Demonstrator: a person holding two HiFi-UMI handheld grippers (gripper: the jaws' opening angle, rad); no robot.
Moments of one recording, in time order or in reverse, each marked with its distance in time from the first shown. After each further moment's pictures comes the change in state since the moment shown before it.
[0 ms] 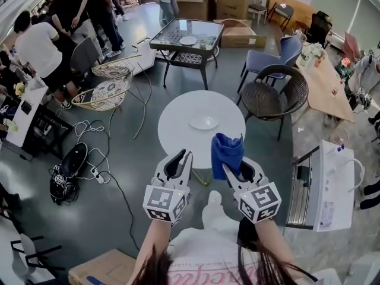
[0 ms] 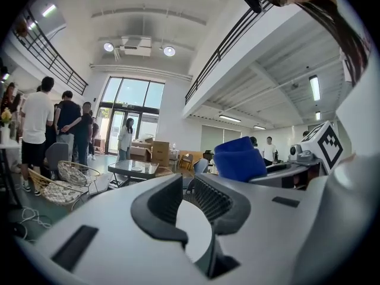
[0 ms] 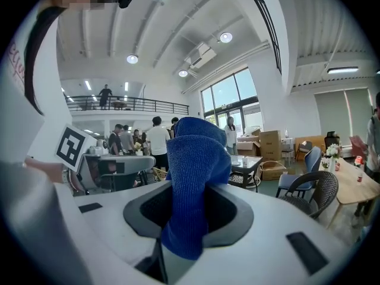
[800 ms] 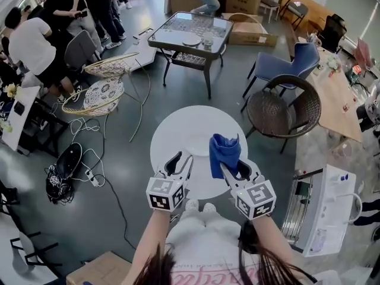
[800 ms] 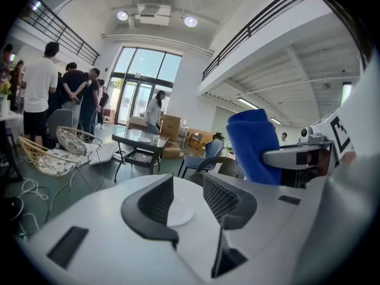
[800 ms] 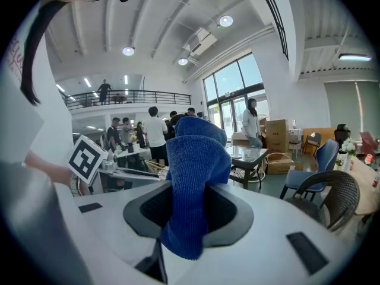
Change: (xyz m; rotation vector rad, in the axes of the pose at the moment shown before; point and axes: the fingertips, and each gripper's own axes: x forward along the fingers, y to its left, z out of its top) left arm 0.179 0.101 -0.072 -0.170 0.230 0.063; right arm 0.148 -0.129 0.006 0.010 0.103 0.062
